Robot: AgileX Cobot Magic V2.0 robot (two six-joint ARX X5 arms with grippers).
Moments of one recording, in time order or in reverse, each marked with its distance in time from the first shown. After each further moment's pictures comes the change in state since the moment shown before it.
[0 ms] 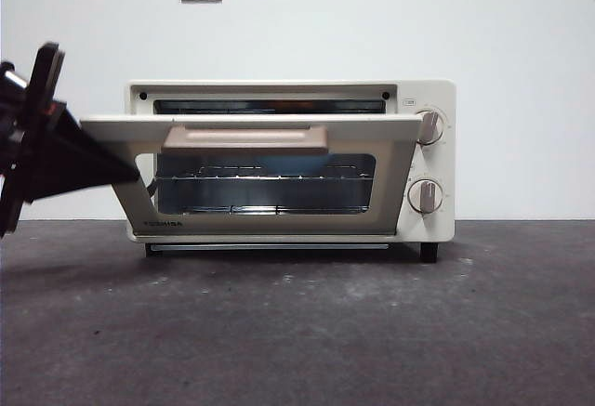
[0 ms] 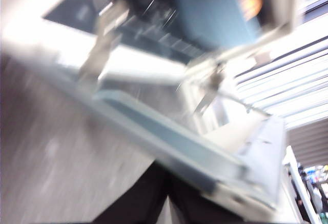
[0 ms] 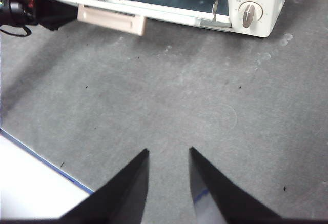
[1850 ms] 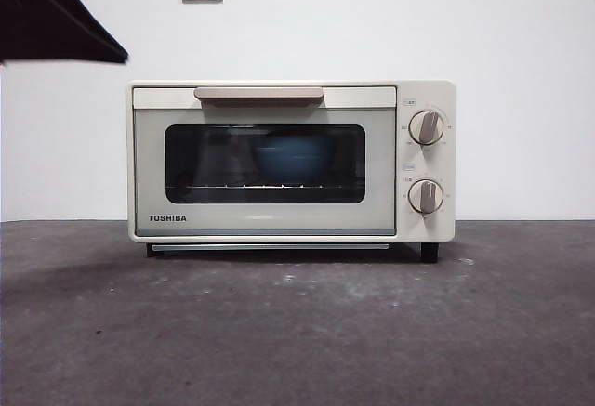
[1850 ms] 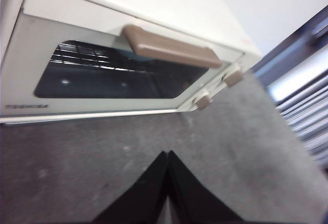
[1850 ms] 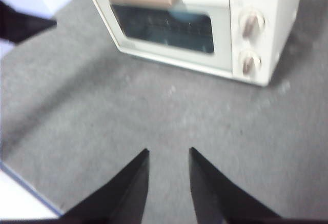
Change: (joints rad) left arm -0.187 -0.602 0.064 -0.596 -0.426 0.169; right arm 0.000 0.000 -0.007 0.162 0.033 -0.052
